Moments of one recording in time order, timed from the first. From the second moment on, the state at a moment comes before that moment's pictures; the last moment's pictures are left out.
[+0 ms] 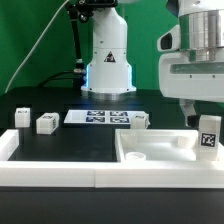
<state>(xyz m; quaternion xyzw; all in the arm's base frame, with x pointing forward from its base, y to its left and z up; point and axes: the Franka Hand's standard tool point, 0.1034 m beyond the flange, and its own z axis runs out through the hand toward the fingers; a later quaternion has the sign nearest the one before) 0.628 0.120 0.075 -0.87 0.50 -0.03 0.07</state>
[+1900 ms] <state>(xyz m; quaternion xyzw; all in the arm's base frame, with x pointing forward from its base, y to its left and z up) 0.624 0.107 0.074 -0.76 0.64 -0.03 0.05</state>
